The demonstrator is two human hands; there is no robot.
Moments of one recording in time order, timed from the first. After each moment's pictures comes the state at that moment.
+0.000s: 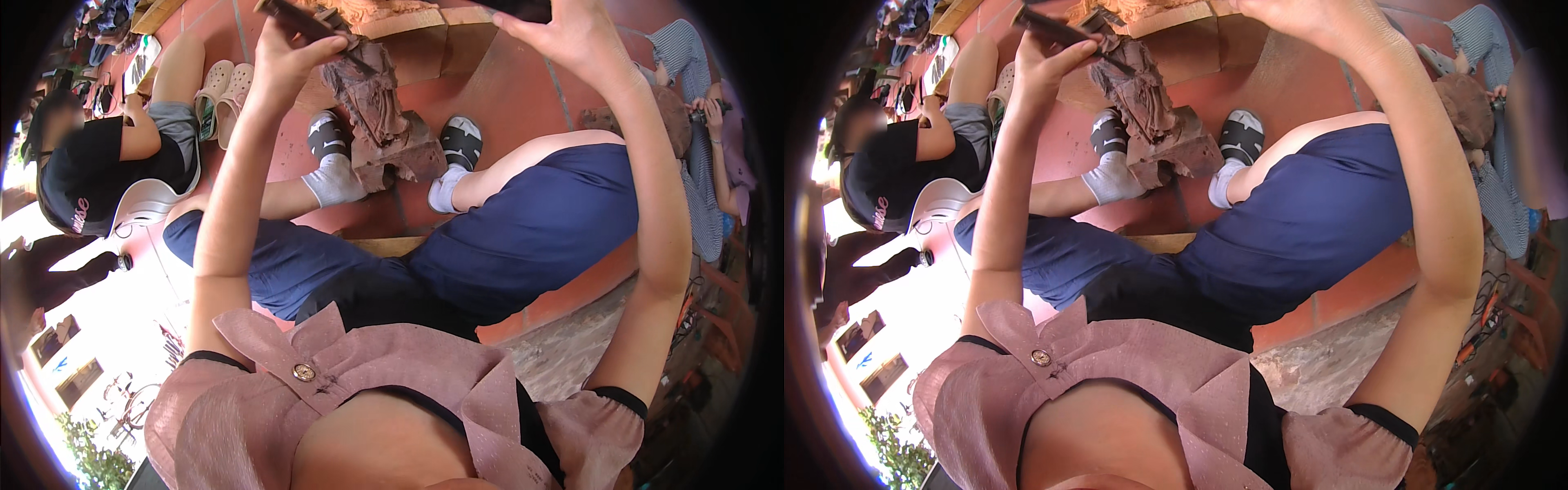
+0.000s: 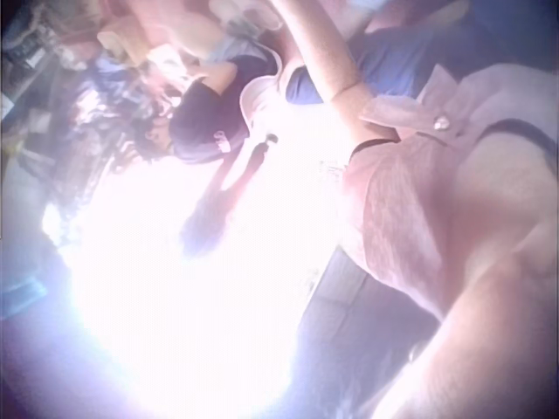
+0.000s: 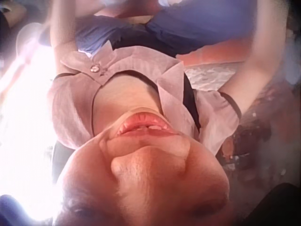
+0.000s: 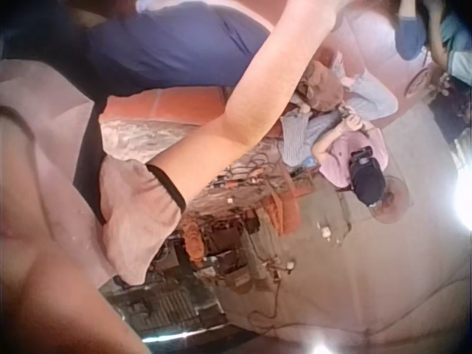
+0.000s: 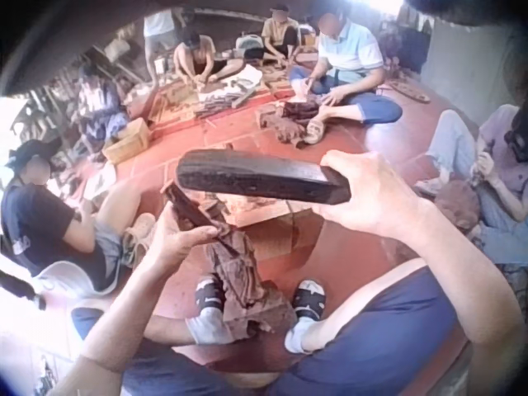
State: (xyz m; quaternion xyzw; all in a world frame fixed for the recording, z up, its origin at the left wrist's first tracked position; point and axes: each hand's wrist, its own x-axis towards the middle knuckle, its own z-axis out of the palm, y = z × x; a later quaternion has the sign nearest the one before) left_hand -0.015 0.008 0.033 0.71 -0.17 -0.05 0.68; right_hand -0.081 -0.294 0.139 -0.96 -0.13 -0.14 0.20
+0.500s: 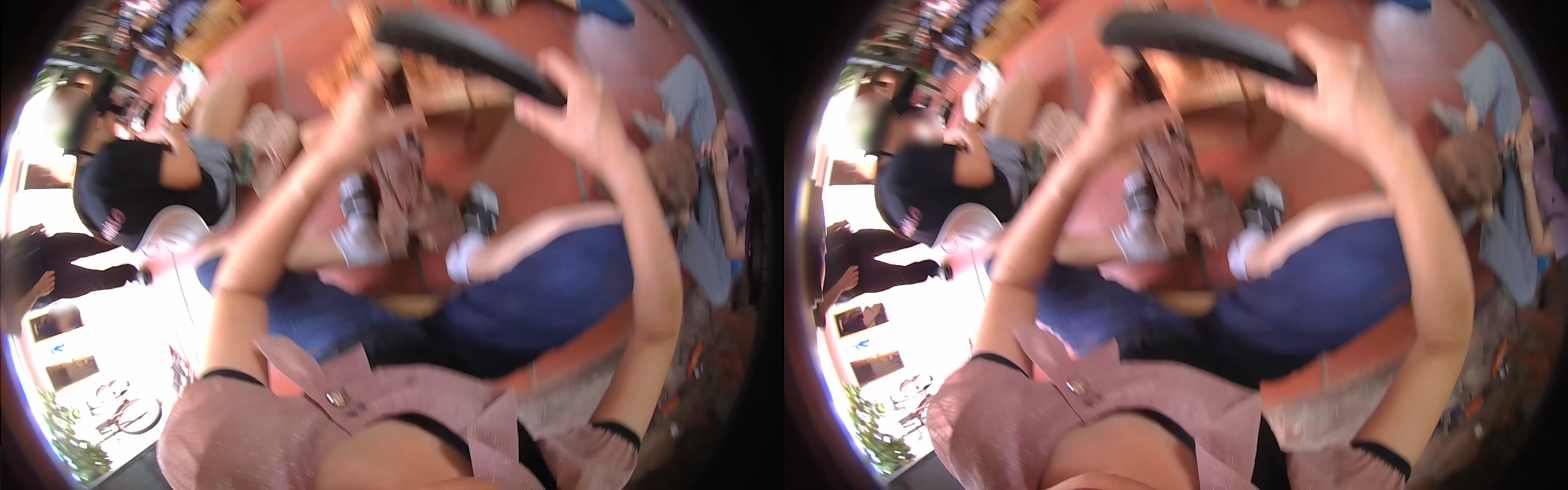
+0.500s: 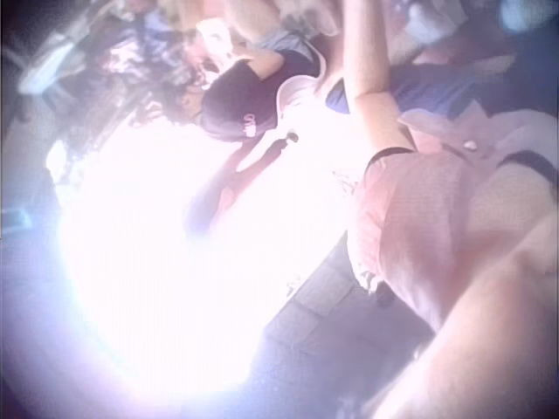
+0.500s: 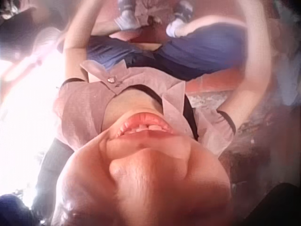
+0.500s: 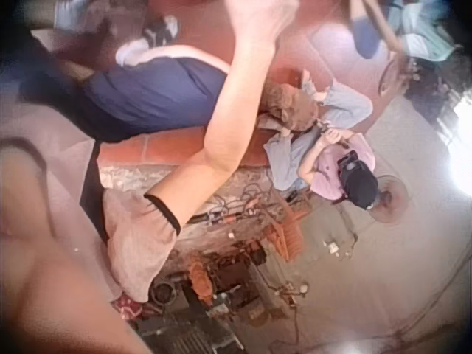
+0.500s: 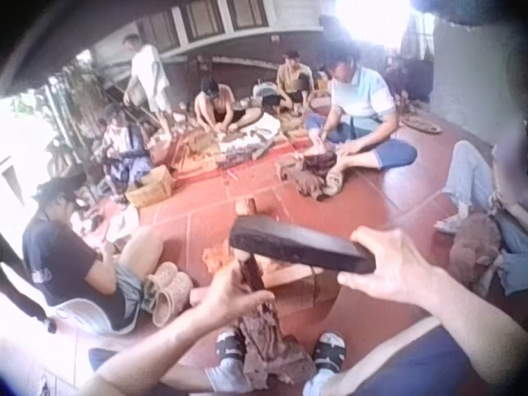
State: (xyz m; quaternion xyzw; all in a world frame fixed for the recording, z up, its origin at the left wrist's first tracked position) left_hand -0.003 -0.035 0.058 0.84 -0.26 -0.07 0.48; right_hand -0.083 -0.318 0.135 -0.95 -0.16 -0.15 0.22
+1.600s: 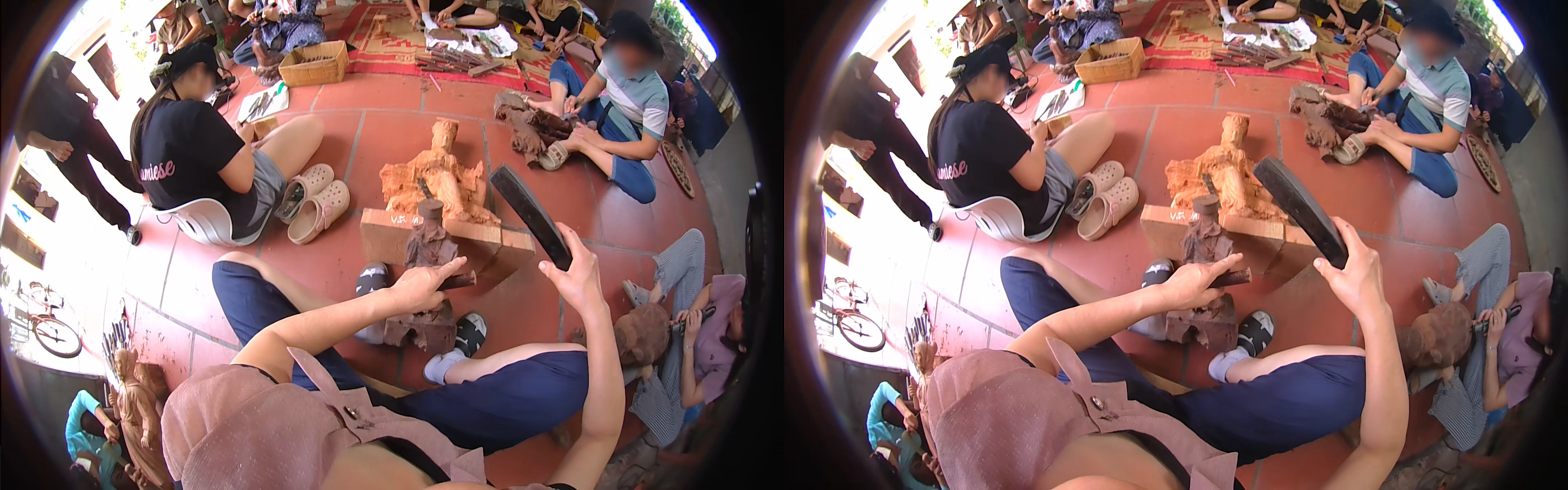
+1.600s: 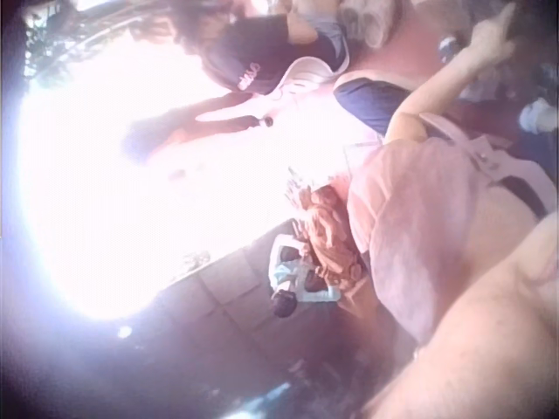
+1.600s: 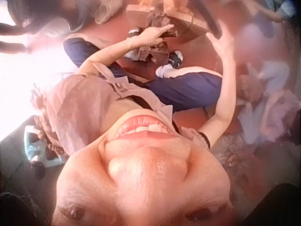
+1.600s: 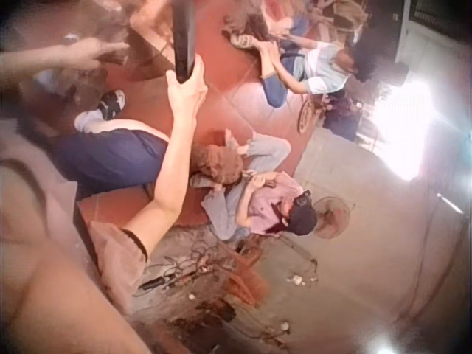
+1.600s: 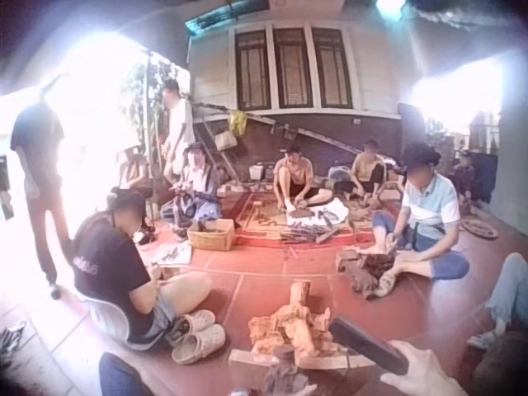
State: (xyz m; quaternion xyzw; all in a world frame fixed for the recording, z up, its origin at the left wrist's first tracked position) left_hand -0.080 -0.028 -0.015 0.89 -0.26 -0.13 0.34; right_hand -0.071 -0.311 0.120 -0.94 -0.10 -0.06 0.31
